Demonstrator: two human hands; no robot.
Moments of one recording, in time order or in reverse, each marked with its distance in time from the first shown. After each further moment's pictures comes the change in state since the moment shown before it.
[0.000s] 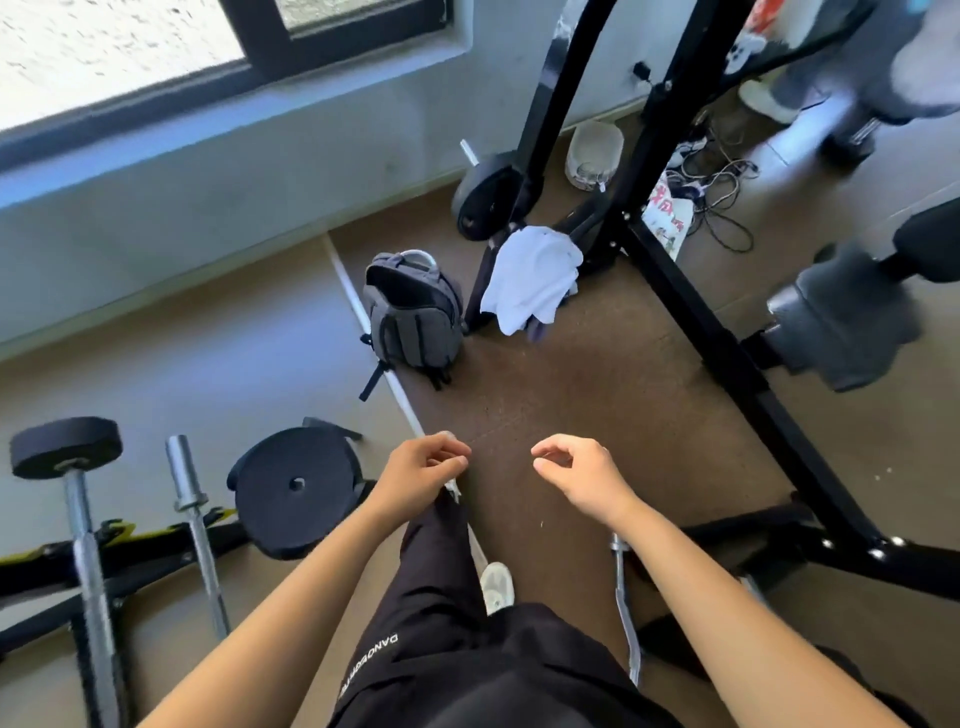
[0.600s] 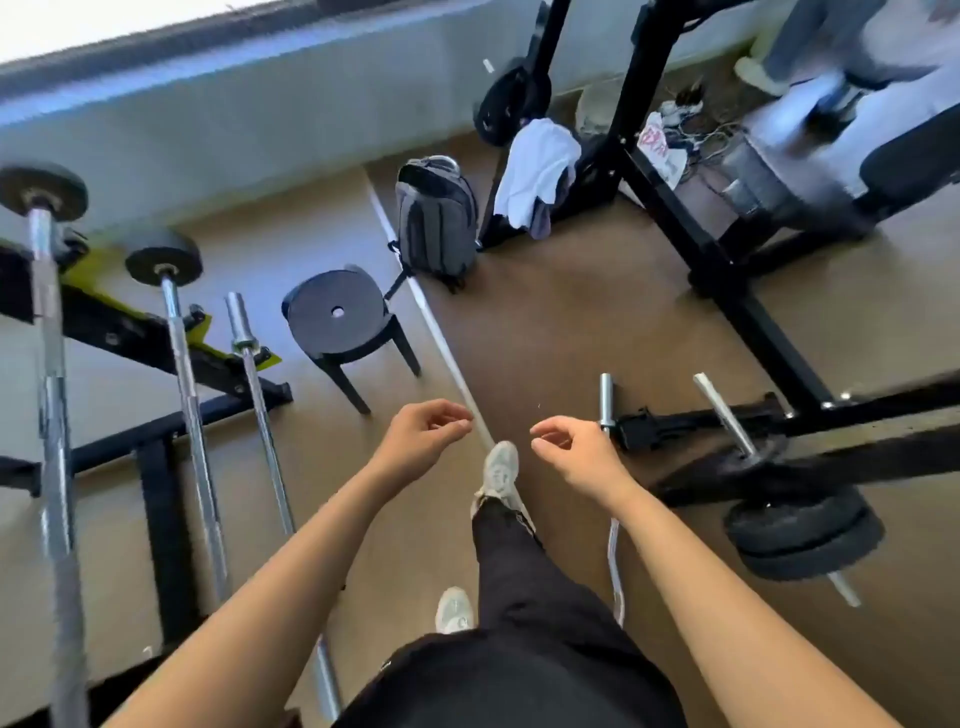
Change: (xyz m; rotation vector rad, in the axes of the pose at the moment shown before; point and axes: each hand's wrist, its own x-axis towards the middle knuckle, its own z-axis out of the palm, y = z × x) left_hand -0.356 -0.148 0.139 -0.042 0.111 0.103; right_hand -0.368 0.127 0.143 0.043 0.029 -0.115
